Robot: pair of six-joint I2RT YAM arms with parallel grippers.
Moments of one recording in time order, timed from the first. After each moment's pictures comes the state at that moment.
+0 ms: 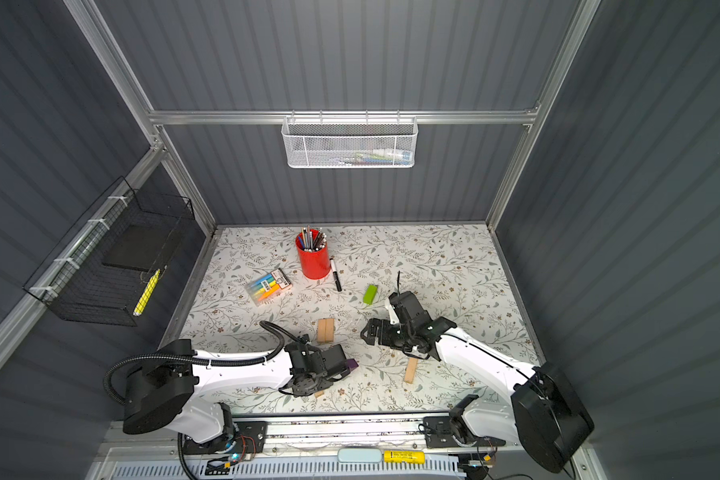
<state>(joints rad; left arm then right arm) -1.21 1.55 0.82 -0.75 -0.21 -1.44 0.61 1.22 0.65 -0.35 -0.31 0.71</state>
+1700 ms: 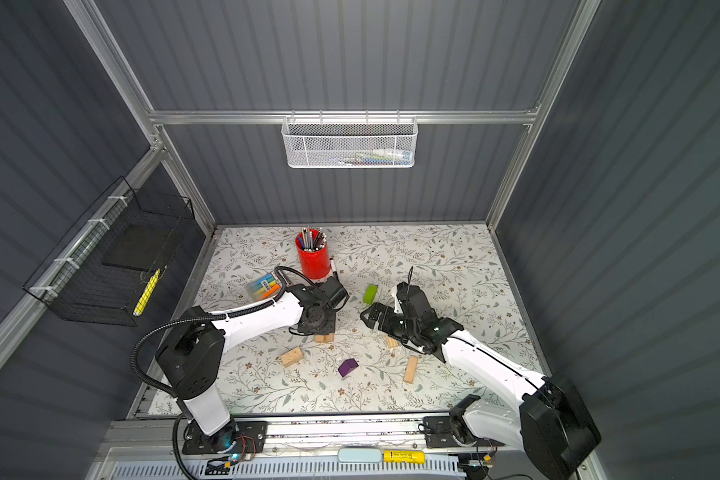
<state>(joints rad) -0.82 1.78 1.24 -0.84 -0.19 -0.73 0.57 1.17 0.64 -0.19 -0.28 0.89</state>
